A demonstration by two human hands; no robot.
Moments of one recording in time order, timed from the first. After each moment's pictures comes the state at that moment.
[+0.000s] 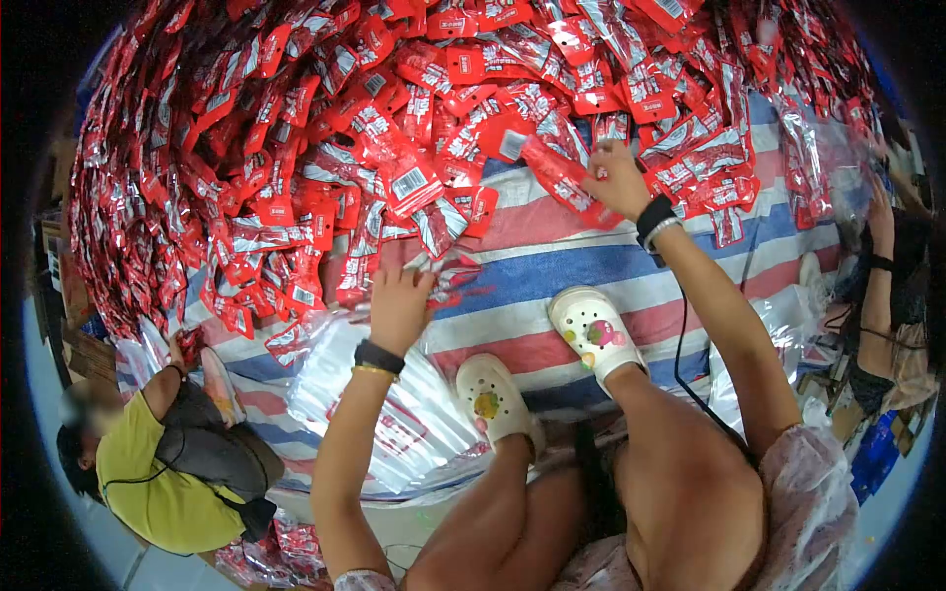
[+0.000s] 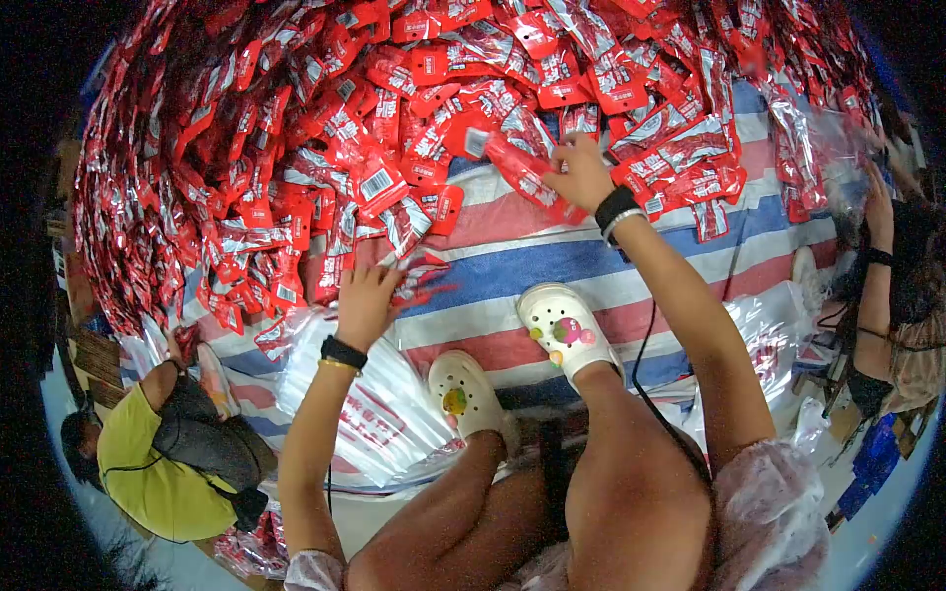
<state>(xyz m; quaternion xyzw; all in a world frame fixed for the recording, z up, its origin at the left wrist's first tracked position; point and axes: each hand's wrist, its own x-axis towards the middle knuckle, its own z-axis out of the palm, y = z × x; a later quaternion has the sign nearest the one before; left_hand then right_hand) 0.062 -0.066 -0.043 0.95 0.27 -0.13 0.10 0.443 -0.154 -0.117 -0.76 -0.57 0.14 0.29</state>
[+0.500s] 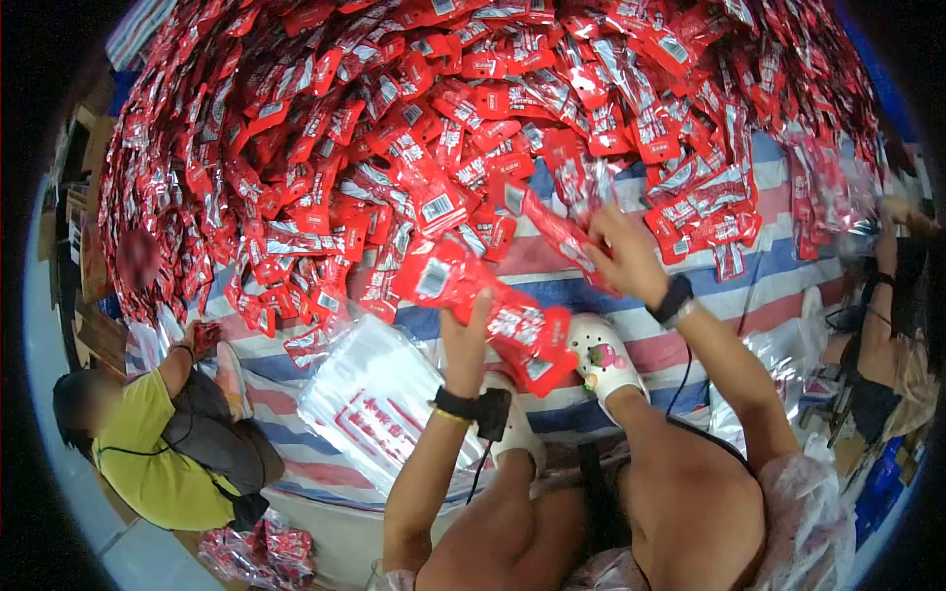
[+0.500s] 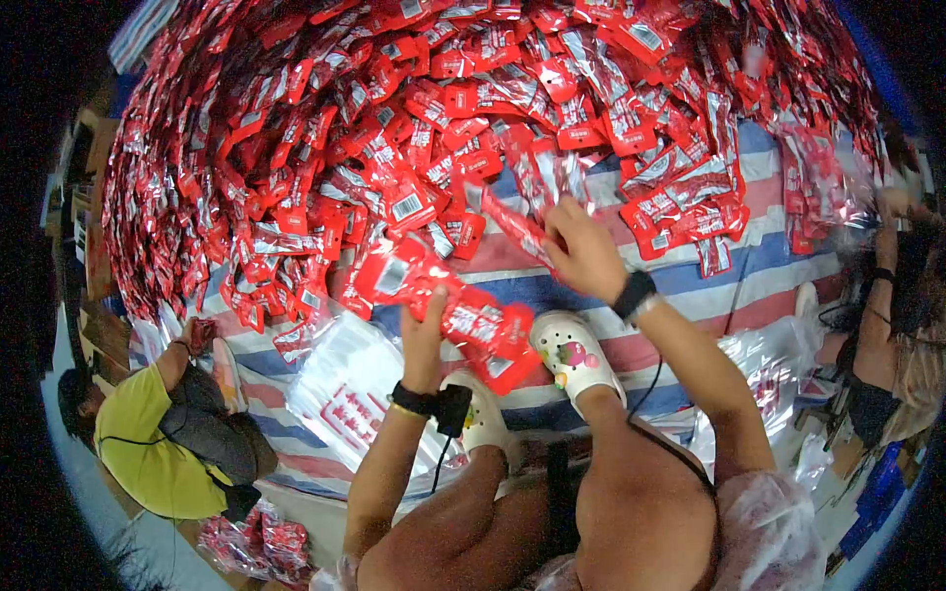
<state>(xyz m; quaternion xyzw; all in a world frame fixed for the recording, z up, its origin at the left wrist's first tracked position) 0.131 -0.143 -0.013 0.36 0.55 0.35 0.67 0.385 -0.179 0.002 -0.69 -0.59 0.25 0.34</state>
